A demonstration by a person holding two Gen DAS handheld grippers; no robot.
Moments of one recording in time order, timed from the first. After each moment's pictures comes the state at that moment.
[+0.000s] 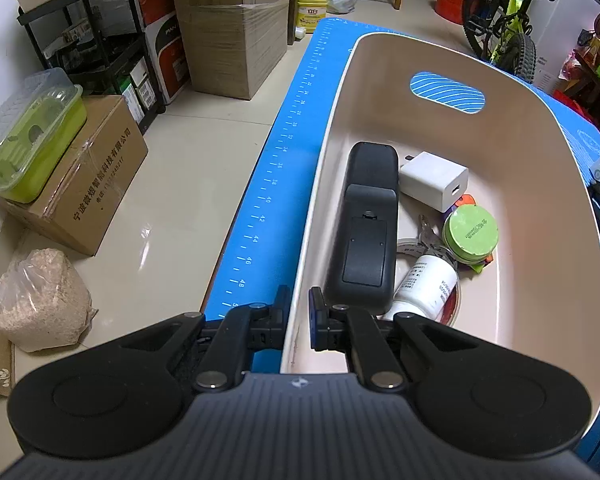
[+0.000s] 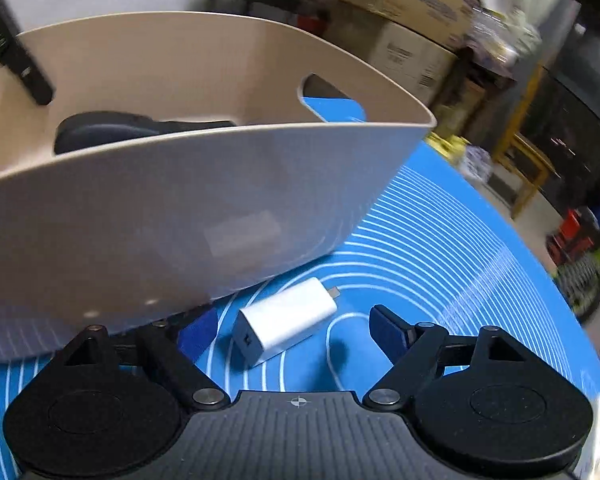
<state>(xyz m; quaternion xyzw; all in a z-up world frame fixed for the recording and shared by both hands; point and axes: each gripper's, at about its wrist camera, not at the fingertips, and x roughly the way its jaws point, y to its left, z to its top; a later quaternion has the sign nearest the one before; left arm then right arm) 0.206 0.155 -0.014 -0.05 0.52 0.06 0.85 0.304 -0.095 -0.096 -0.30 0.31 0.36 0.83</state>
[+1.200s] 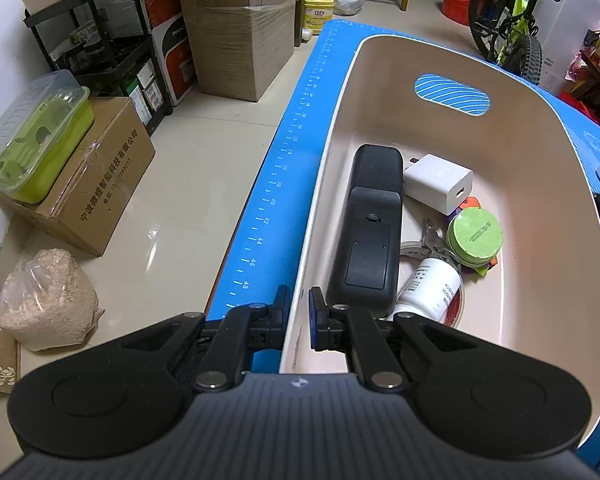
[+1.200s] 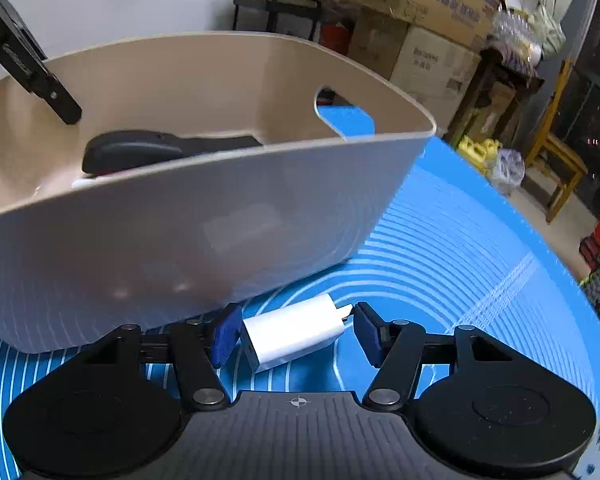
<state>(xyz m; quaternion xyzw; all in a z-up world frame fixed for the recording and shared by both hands) 0.206 0.152 -0.013 -0.04 0.52 0.07 0.85 0.309 -0.111 -0.091 -0.26 0.33 0.40 0.81</state>
